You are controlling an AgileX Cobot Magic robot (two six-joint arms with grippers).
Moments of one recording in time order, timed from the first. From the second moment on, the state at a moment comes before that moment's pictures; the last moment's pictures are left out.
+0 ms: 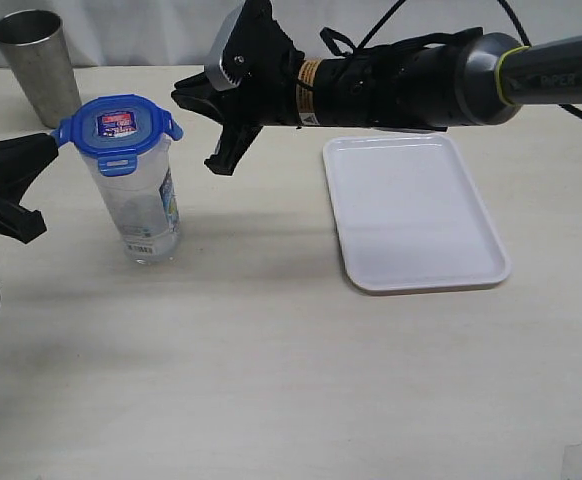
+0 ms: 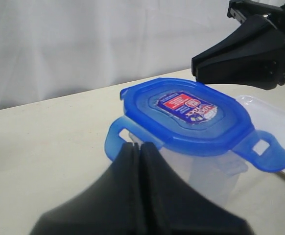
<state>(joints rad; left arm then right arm) 0.18 1.65 -0.33 0.85 -1.17 -0.32 0.48 2.09 -1.38 -1.19 -0.65 0.57</state>
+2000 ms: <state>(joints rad) 0.18 1.65 -0.33 0.85 -1.18 -0.33 0.48 2.11 -1.38 -1.29 -0.68 0.59</state>
